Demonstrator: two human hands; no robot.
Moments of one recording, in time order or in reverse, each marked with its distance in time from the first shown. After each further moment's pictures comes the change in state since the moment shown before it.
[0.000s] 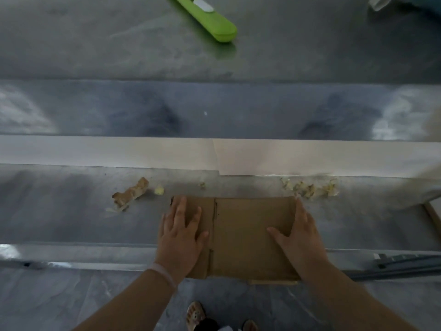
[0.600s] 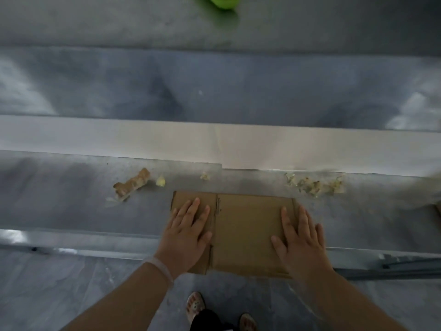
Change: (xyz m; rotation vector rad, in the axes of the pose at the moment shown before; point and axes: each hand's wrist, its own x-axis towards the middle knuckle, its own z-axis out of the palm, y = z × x) left_hand -0.004 -0.008 0.015 0.016 -0.090 0.159; right_hand -0.004 0.031 0.027 -0.529 -0.072 -0.198
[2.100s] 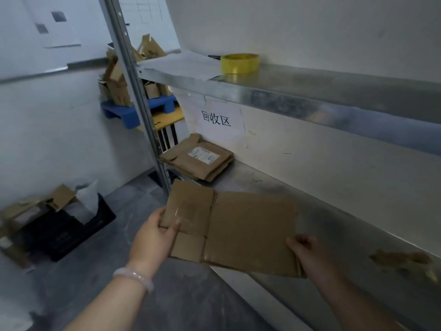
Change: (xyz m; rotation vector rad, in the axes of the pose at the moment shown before) left_hand -0.384 -0.429 -0.165 -0.607 0.785 -1.034; right_hand -0.100 -0.545 -0.007 0.871 -0.224 -0.343
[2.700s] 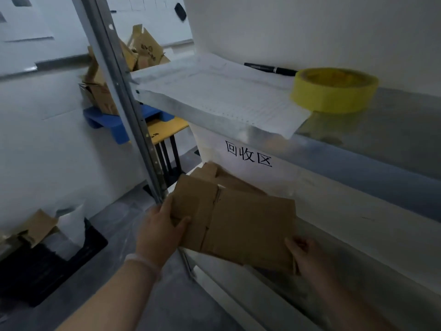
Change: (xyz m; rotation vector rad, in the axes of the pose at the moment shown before) left_hand 0.308 -0.022 0.014 0.366 -0.104 0.145; right_hand 0.208 -0.136 0.150 0.041 0.057 0.074
